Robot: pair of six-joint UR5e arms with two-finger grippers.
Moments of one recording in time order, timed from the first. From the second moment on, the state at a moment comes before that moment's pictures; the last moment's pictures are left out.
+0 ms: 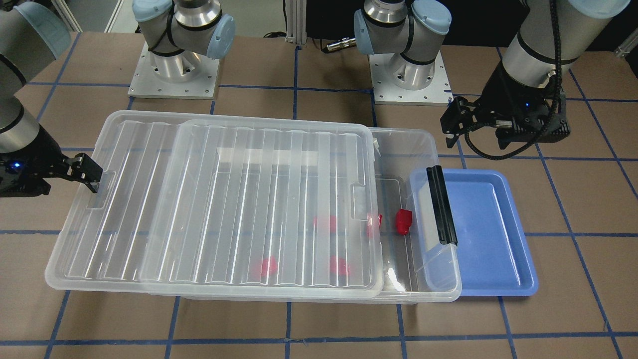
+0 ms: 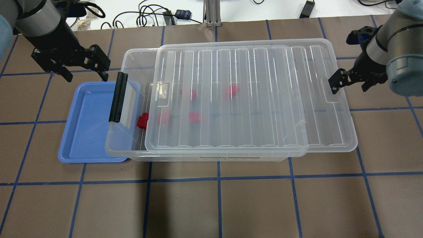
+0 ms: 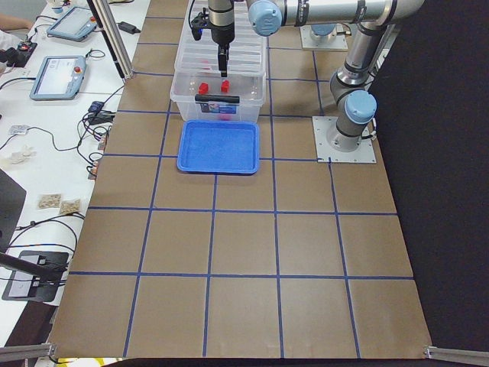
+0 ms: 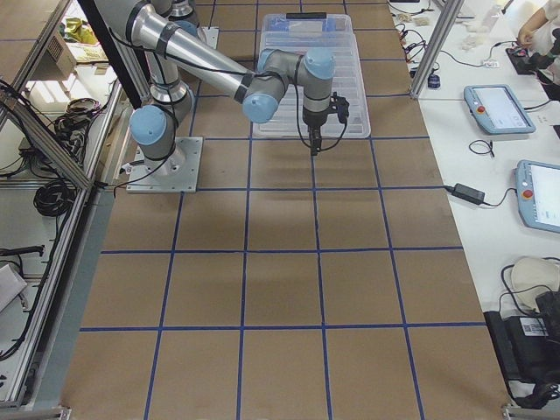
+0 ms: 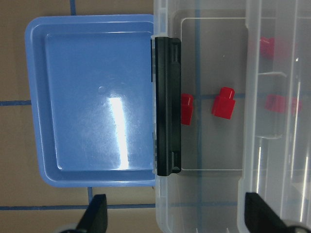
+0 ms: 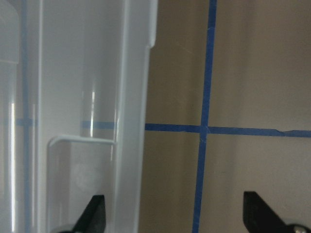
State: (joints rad) left arm -1.44 -1.61 -1.54 -1.58 1.60 0.16; right arm 1.20 -1.46 1.85 -2.00 -1.57 -0.42
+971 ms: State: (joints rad) left arm -1.47 -1.63 -1.55 -1.56 1.59 0.09; right arm 1.11 -1.46 1.84 -2.01 -1.57 -0.52
